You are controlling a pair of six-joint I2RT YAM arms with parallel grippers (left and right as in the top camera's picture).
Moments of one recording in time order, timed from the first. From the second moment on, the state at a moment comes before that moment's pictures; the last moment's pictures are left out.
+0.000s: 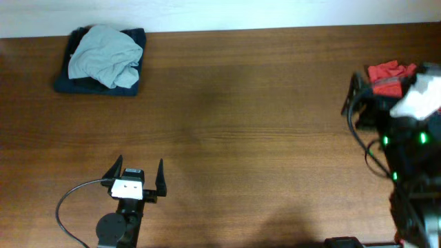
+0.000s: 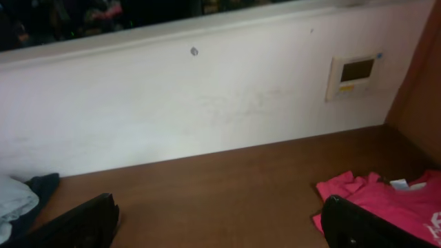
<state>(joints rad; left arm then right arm) -0.14 0.01 0.01 -0.08 -0.03 0.06 0.02 0.91 1.28 -0.60 0.09 0.16</state>
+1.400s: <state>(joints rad) -0.14 0.01 0.01 -0.08 -0.03 0.06 -0.32 2.15 1.93 -0.96 0.24 0.51</state>
